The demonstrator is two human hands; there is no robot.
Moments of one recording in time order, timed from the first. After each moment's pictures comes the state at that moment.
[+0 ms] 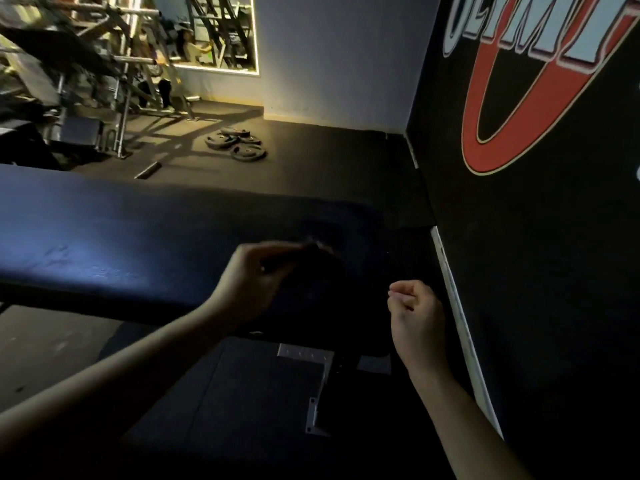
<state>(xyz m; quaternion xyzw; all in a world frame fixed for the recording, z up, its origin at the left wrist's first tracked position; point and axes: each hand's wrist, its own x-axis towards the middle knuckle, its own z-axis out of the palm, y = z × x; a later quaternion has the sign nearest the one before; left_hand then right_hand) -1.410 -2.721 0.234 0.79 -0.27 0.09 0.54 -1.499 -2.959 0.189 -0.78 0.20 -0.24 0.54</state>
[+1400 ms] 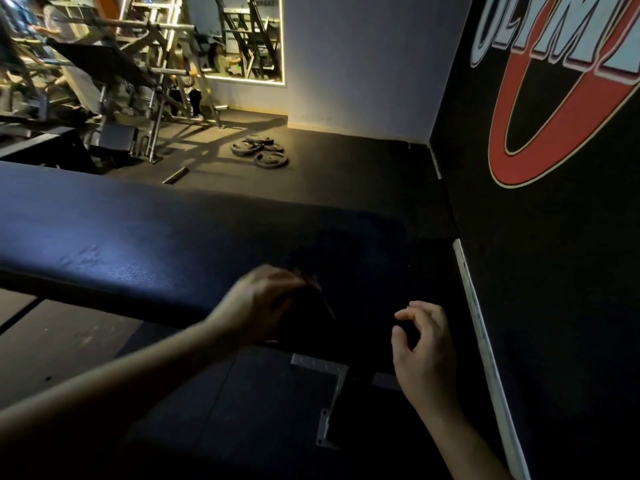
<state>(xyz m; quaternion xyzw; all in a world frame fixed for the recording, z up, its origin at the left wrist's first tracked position) -1.387 -2.682 0.196 0.86 -0.43 0.18 0.22 -1.511 -2.949 0.173 -0.88 0.12 -0.25 0.38</state>
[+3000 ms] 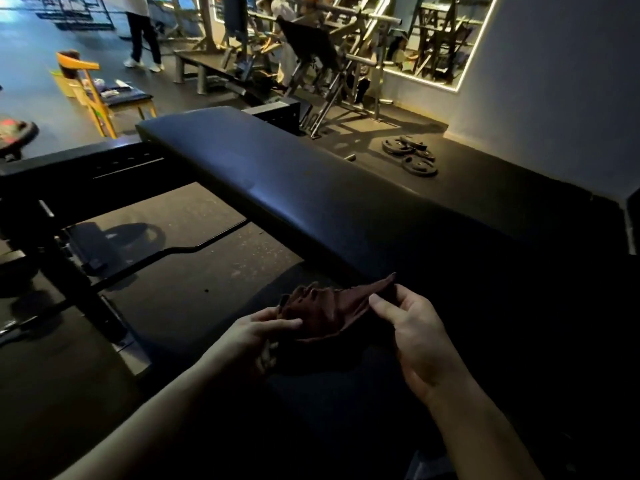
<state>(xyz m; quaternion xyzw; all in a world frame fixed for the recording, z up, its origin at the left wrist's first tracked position) -1.514 -2.348 0.231 0.52 0.24 -0.11 0.81 -1.436 -2.549 0.246 -0.68 -0.01 0.20 0.71</state>
